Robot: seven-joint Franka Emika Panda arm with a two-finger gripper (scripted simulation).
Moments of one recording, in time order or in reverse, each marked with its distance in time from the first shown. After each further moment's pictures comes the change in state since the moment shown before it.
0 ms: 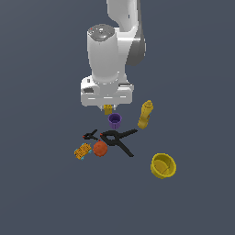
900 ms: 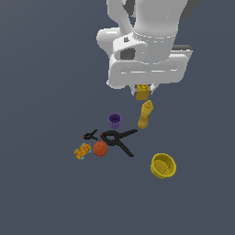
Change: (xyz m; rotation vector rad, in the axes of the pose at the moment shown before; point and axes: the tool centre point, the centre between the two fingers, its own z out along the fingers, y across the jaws) arm 0.073 -0.112 -0.144 0.004 0.001 -0.002
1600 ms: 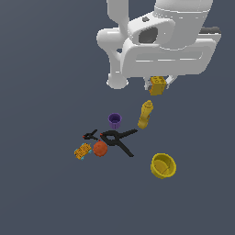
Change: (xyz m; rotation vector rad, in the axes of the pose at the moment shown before) arm 0.023 -0.029 -0.038 0.001 -0.001 0.000
